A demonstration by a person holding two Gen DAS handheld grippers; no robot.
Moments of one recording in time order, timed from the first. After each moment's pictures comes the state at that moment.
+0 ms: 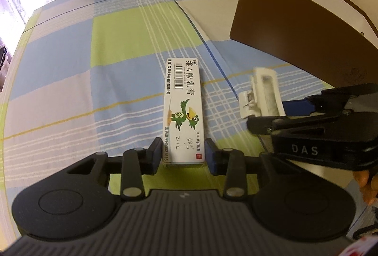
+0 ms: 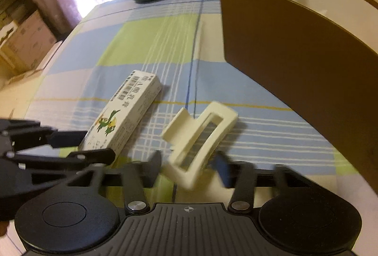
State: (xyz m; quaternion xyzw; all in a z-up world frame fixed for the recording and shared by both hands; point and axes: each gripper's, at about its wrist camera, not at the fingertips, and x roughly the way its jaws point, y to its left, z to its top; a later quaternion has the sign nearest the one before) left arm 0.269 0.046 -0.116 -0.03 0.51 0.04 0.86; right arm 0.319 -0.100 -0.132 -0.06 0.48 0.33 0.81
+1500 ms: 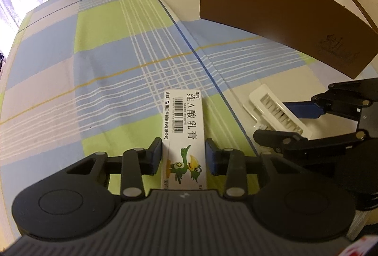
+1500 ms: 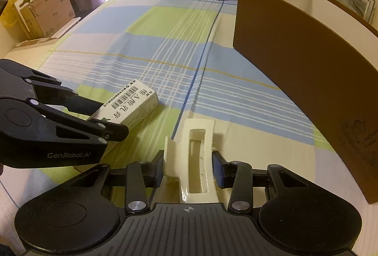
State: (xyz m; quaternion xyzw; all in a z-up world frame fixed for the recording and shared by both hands) left arm 0.235 0.006 -0.119 -0.01 0.51 0.02 0.86; right arm 0.259 -0.133 -0.134 -0.14 0.43 0.37 0.81
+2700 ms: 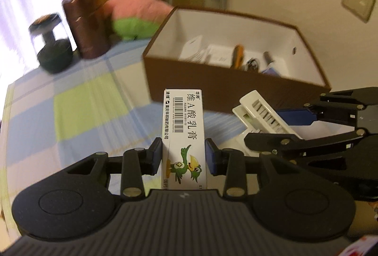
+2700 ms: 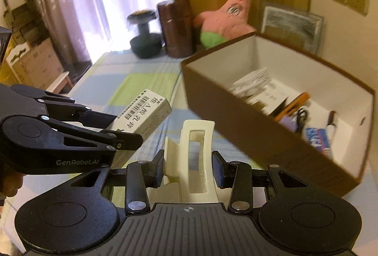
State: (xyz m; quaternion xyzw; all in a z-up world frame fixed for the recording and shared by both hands) left arm 0.268 -0.056 -0.014 0.03 0.42 -0.06 0.90; right arm 0.272 -0.214 -0.033 -0.04 0.37 0.33 0.87
